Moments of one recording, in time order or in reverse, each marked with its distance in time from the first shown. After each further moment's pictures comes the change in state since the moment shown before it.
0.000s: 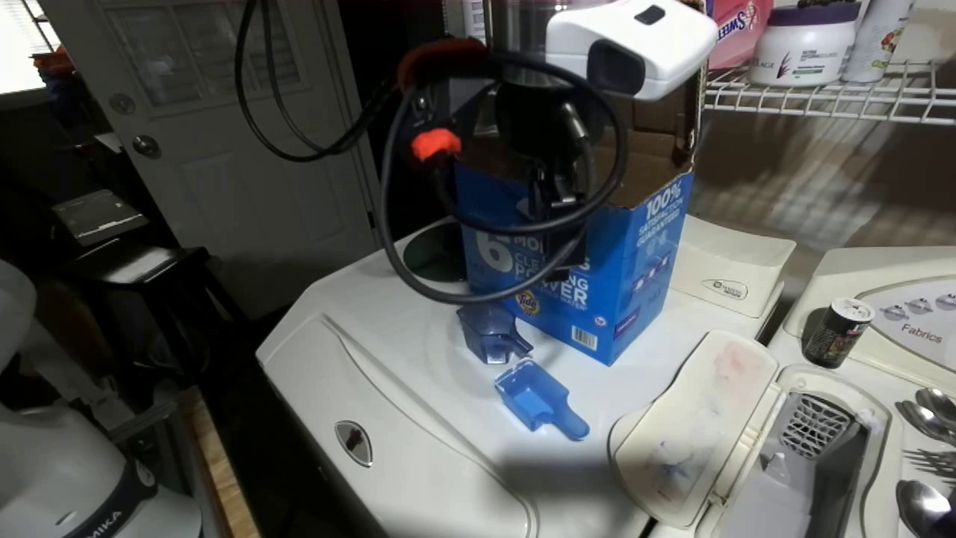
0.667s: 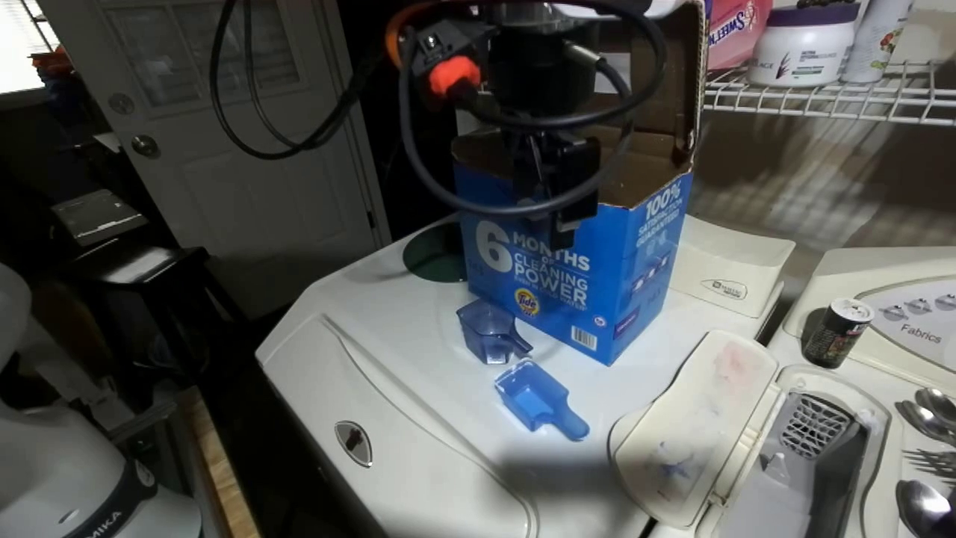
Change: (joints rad) arm 0.036 -0.004 0.023 0.066 -0.112 -0.080 -0.096
